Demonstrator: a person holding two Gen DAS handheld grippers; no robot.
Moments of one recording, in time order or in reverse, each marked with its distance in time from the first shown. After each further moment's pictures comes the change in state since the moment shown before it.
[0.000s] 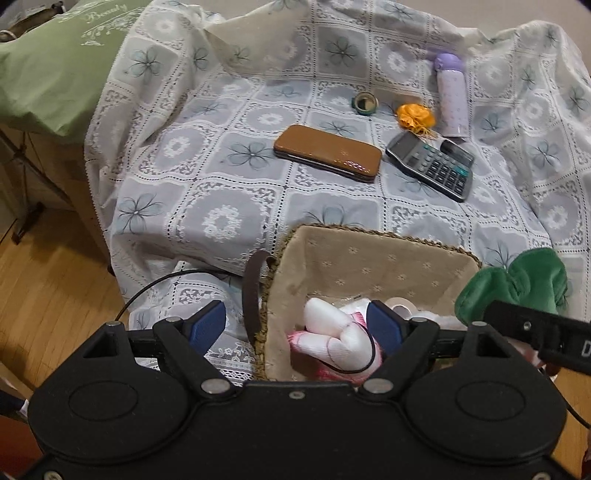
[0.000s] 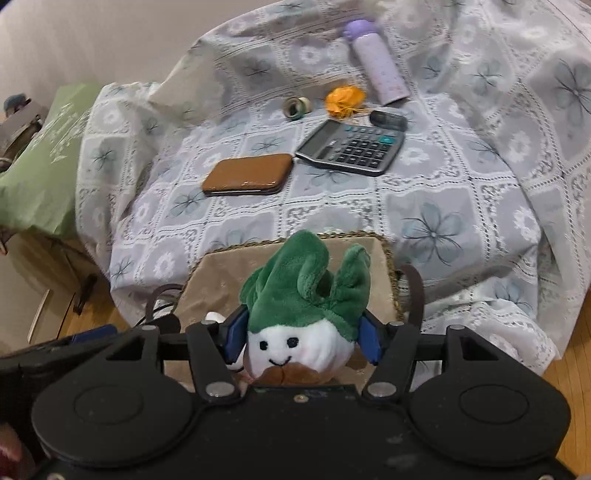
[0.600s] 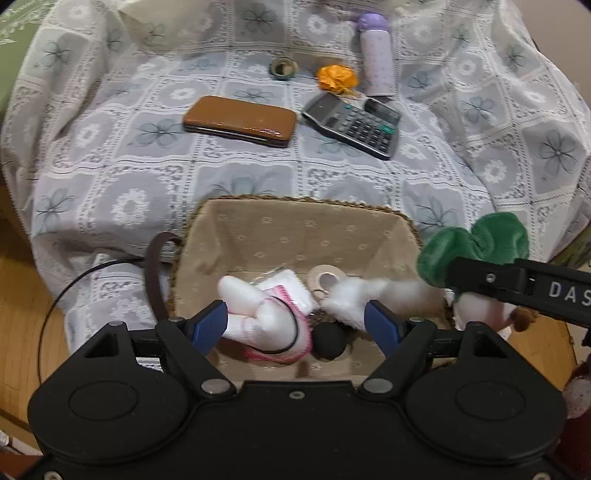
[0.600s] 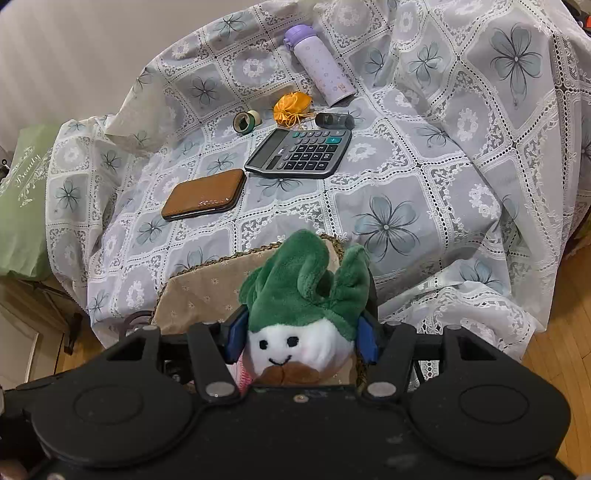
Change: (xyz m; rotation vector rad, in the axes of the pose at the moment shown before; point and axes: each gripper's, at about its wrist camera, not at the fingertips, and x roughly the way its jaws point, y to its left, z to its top) left arm 0.015 -0.031 -0.003 0.110 0.104 -0.214; right arm -0.005 -0.027 -0.005 0.154 -0.034 -0.081
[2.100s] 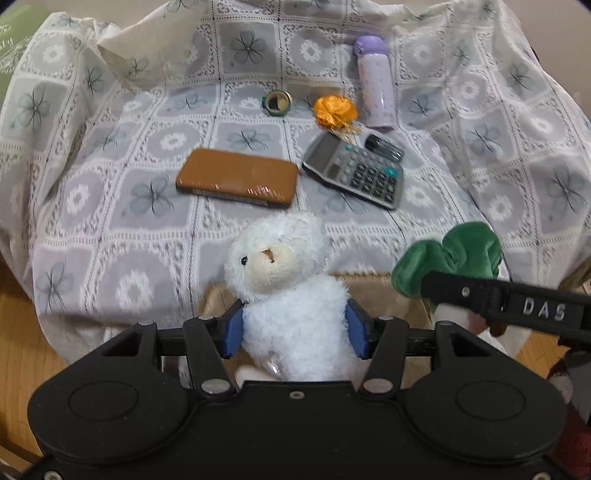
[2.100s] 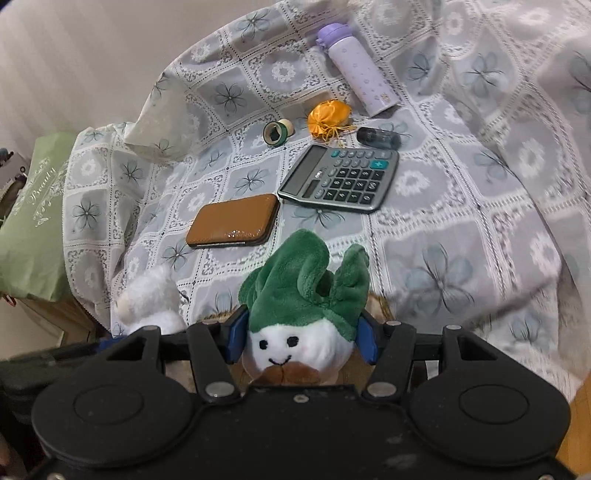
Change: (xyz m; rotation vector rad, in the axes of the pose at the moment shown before) left arm 0.007 0.008 0.074 0.055 -0.019 0.010; right arm 0.041 0.016 0.059 -0.004 0.021 0.106
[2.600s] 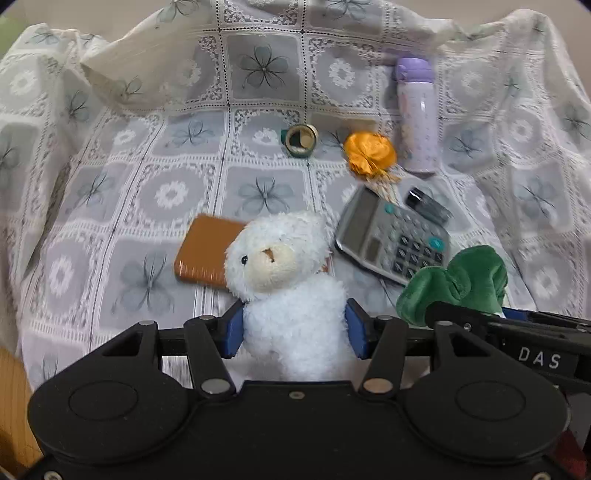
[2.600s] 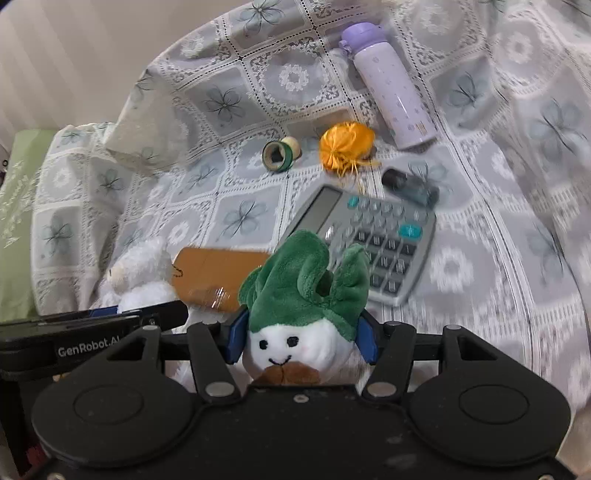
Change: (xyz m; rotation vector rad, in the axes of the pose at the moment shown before) left arm 0.068 0.020 0.097 -0.026 0.007 0.038; right arm 0.087 0.011 0.097 -0.073 0.038 -0.014
